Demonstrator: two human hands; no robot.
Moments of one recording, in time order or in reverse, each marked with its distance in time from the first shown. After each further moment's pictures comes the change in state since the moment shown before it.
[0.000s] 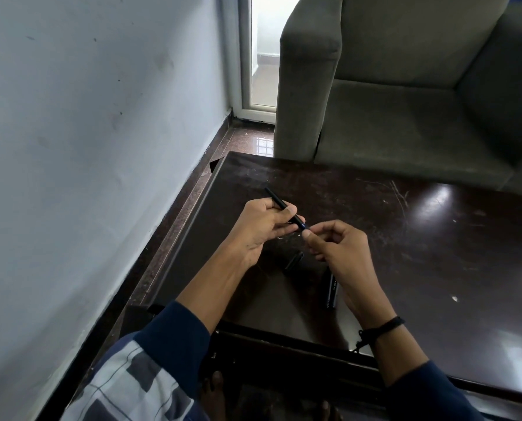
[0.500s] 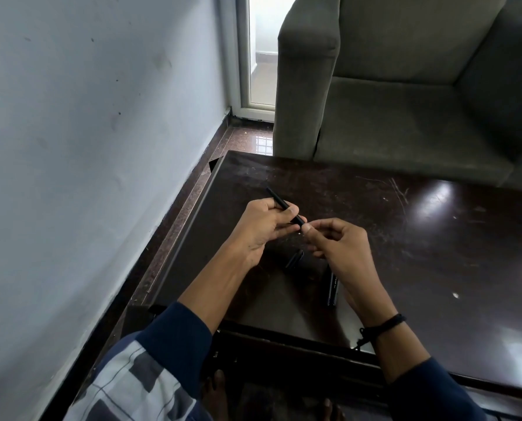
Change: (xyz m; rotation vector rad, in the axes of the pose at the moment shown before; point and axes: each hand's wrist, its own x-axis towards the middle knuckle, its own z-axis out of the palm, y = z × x) left_hand -0.002 -0.002 0.002 0.004 -0.007 -0.007; right_hand -0.002 -0.002 0.000 0.004 -0.020 -0.017
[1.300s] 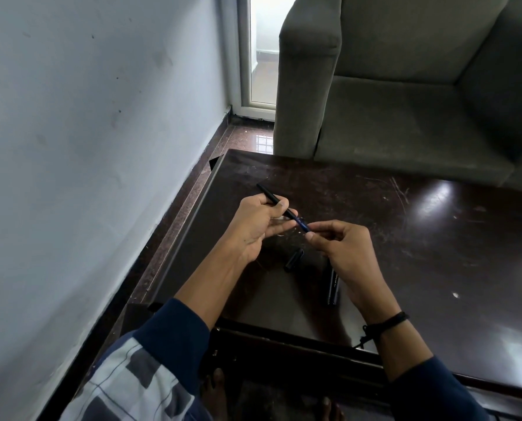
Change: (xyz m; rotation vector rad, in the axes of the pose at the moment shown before) left_hand 0.001 0.006 -0.004 -0.088 0.089 -0.056; right_hand 0.002 -0.003 -0.005 -0.111 -0.021 0.043
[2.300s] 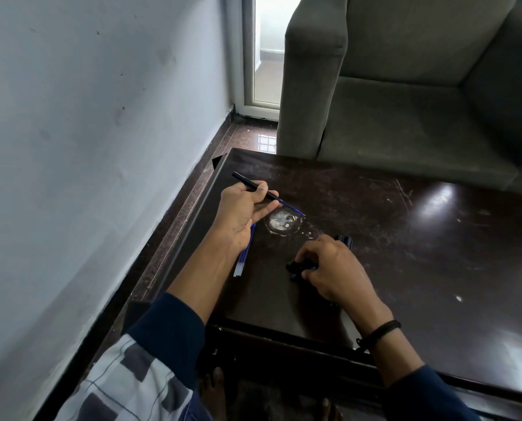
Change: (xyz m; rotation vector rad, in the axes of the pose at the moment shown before) left_hand 0.012 0.012 -0.017 -0.177 0.173 0.078; right_hand -0.005 0.009 0.013 -0.888 -0.231 -0.184
